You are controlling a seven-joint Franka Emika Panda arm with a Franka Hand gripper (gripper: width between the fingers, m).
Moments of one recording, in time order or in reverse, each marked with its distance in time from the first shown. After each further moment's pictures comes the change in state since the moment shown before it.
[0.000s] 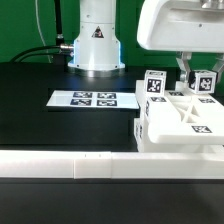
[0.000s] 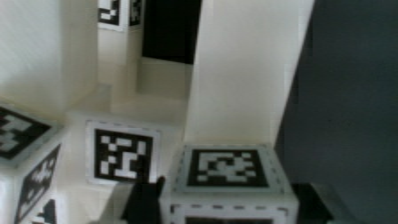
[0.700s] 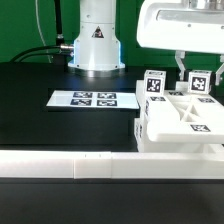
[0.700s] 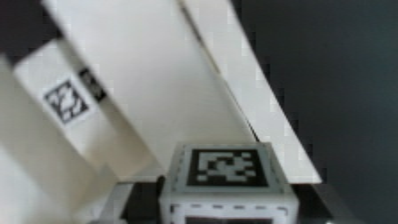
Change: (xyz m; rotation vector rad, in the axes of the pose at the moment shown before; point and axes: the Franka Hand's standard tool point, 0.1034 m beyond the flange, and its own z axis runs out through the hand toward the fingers) arm -0.002 -0.003 0.001 0.043 -0.019 0.750
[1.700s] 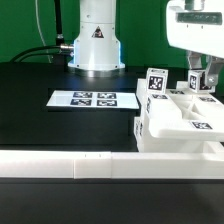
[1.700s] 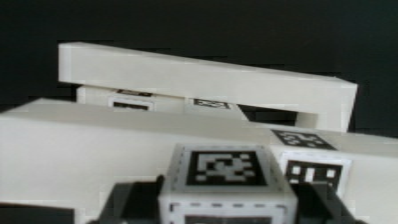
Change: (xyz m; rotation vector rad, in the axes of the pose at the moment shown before) arm -0.003 -0.003 0.000 0.043 -0.045 0.844
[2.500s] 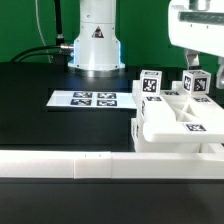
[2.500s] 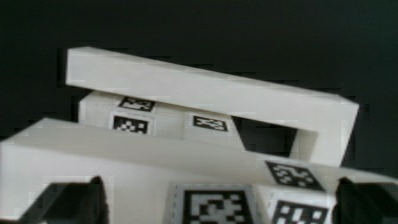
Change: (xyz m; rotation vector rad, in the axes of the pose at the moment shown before) arm -0.008 -0.001 -0.002 -0.016 -0.006 -0.222
